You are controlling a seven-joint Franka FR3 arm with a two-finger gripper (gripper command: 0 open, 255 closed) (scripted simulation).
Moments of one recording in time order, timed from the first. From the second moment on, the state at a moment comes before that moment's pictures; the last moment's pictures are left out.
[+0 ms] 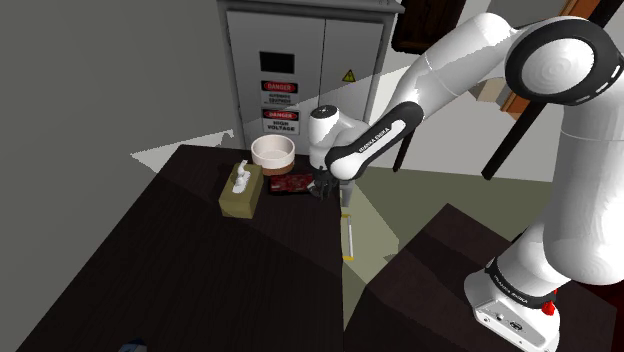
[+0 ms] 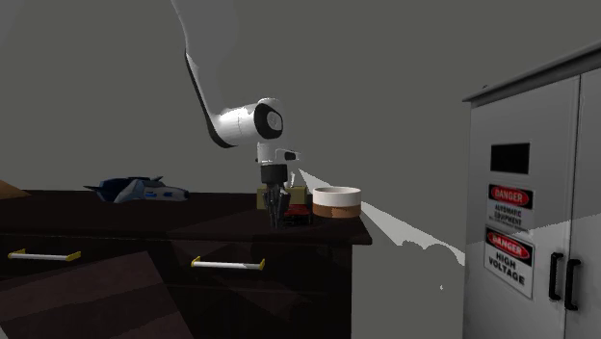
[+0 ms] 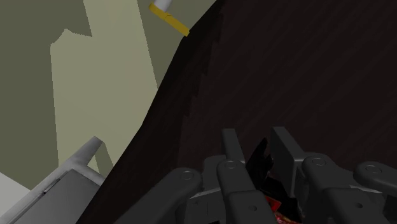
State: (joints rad) arm 0.09 0.44 0.17 -2.11 -0.30 2.48 0.62
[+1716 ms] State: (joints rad) arm 0.06 0.25 0.22 -2.09 -0.21 2.28 0.55
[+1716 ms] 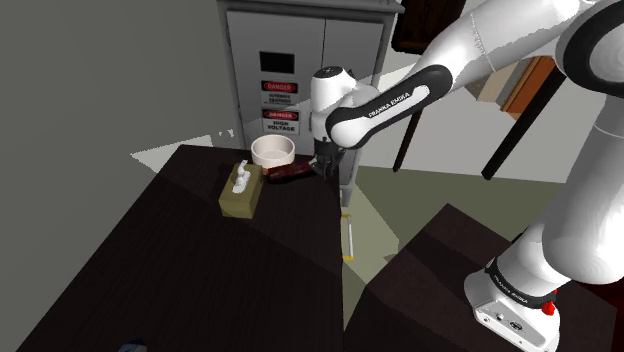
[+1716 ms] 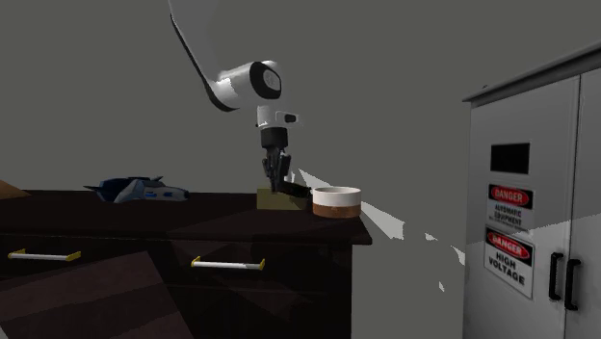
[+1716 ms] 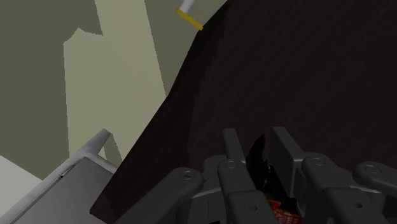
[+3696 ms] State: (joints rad) arm 0.07 0.72 0.17 -1.28 -0.23 1.95 0.42
